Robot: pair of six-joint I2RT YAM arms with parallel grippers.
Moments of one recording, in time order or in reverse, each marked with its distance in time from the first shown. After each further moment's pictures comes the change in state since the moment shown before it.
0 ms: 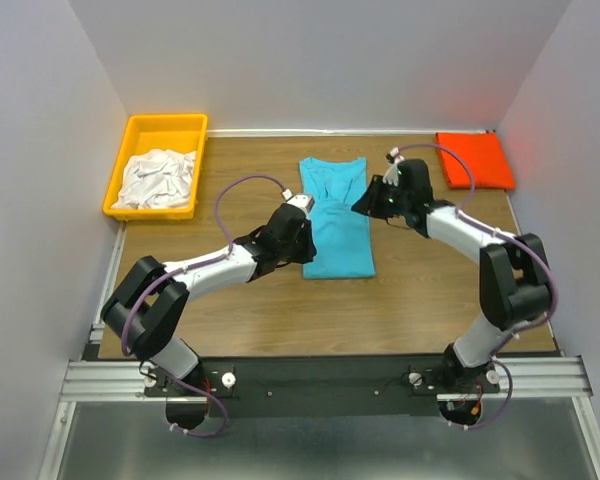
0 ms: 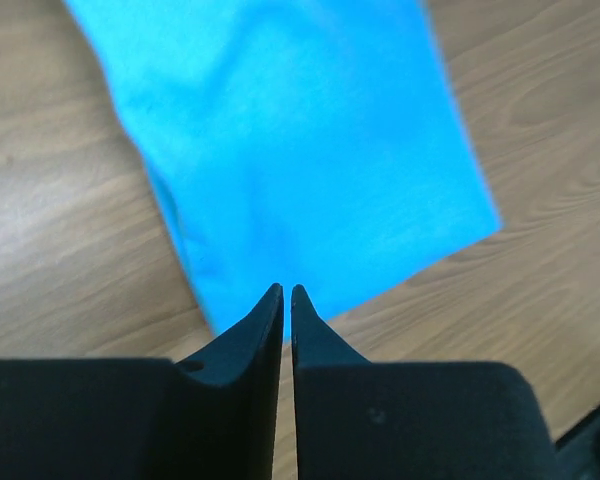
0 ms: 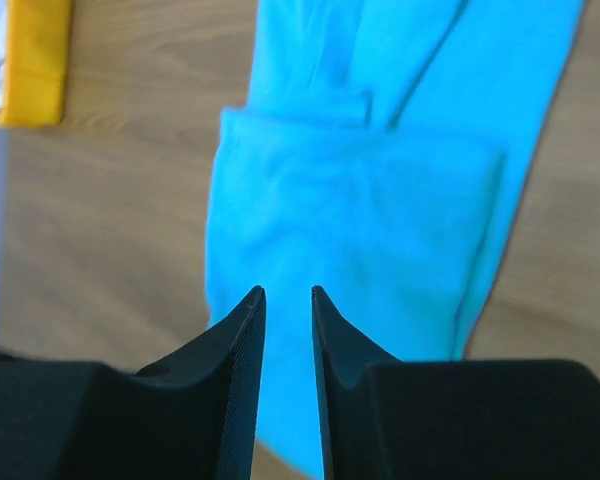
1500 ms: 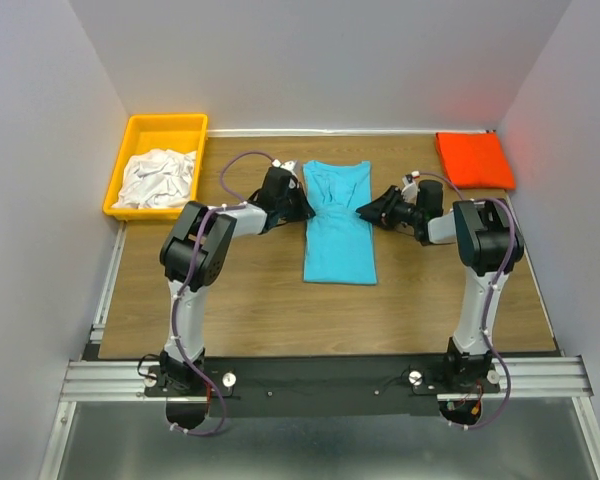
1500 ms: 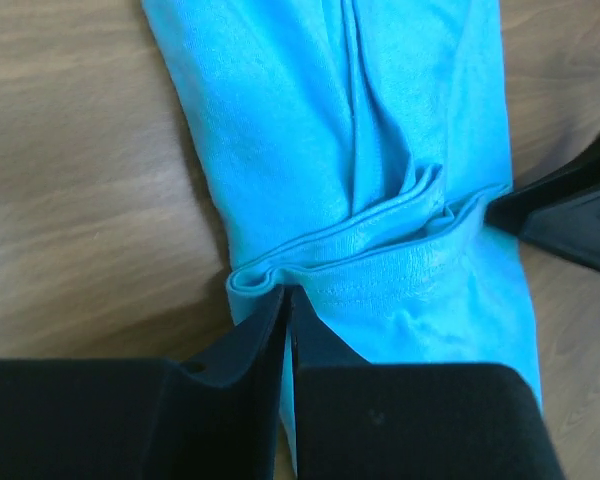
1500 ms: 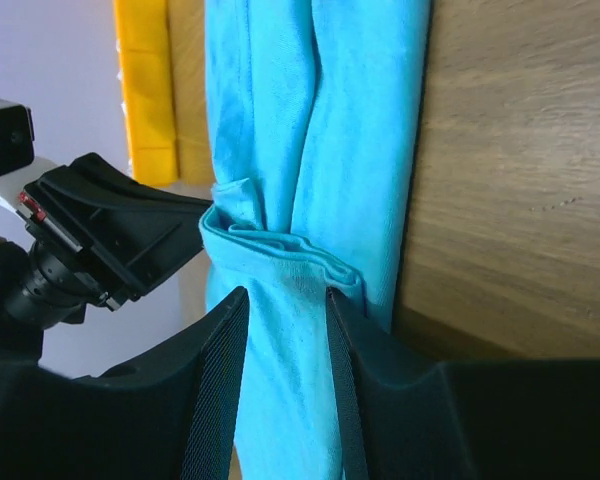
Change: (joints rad) left arm 0.280 0.520 0.367 0.234 0.246 -0.042; right arm -0.229 0.402 -0.133 0.719 -0.489 0.459
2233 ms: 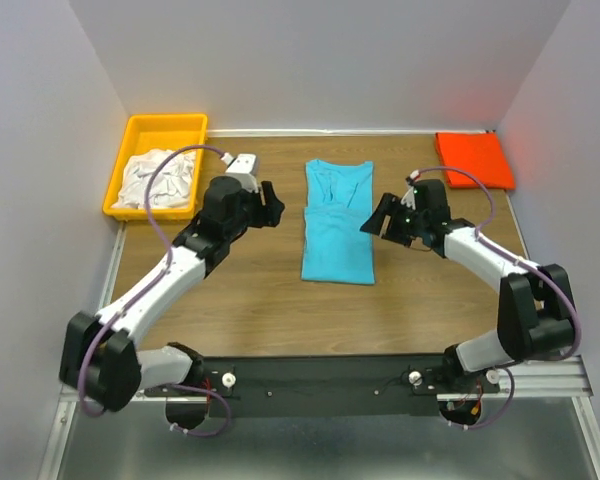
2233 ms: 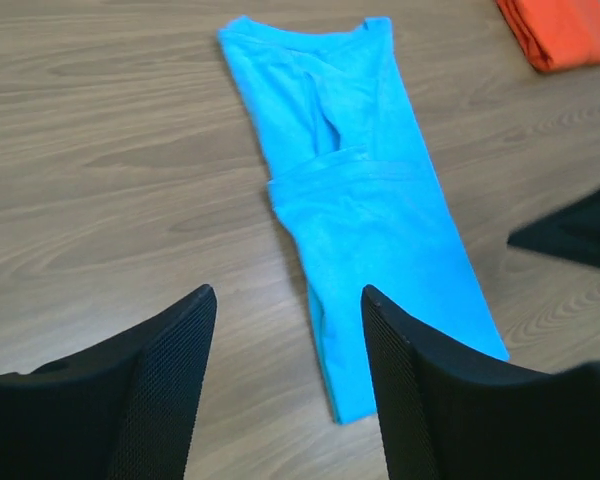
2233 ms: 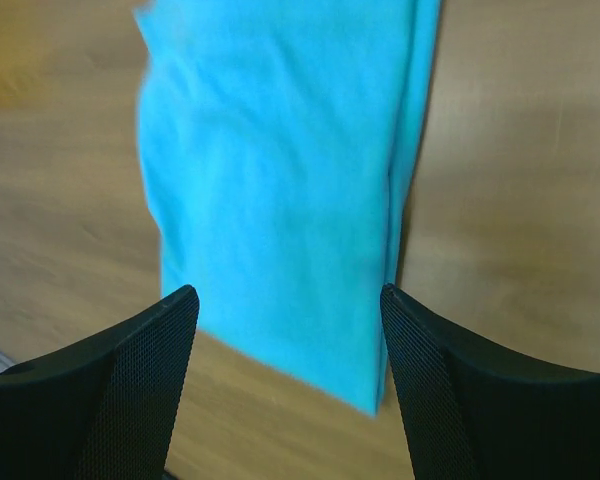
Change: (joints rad) left arm 0.003 -0.786 -0.327 -0.226 -0.182 0.236; right arm 0.127 -0.604 -0.094 -0.769 0.427 -0.353
